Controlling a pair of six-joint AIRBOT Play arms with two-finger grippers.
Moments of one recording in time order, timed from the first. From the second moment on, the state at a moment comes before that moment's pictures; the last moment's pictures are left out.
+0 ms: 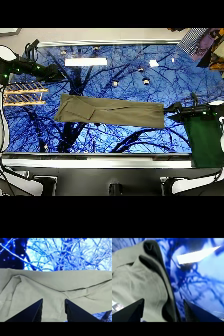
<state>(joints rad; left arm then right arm) 0.05 -1.78 1.98 1.02 -1.43 -1.51 -0.48 -1.73 1.19 -0.74 1.28 1.20</state>
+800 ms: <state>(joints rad) 0.05 -1.78 1.98 1.02 -1.45 -1.51 -0.30 -1.72 1.19 -0.79 1.20 1.25</state>
